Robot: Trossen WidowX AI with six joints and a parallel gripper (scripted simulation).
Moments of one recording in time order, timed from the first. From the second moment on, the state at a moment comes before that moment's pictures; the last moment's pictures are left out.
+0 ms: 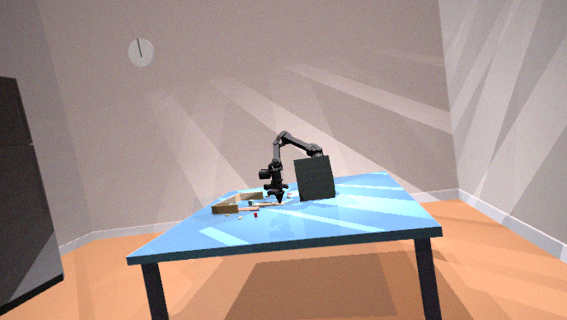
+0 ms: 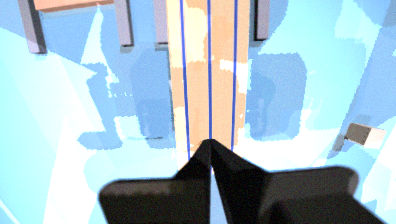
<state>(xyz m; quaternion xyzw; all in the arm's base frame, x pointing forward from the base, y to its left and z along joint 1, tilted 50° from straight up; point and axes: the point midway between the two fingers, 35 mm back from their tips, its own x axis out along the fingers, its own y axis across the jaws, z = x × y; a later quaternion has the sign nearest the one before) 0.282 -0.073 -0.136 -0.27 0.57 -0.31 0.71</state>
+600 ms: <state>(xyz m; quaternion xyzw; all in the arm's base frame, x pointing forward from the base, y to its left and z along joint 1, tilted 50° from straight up) 0.267 -0.073 -0.138 -0.27 0.57 -0.31 0.71</state>
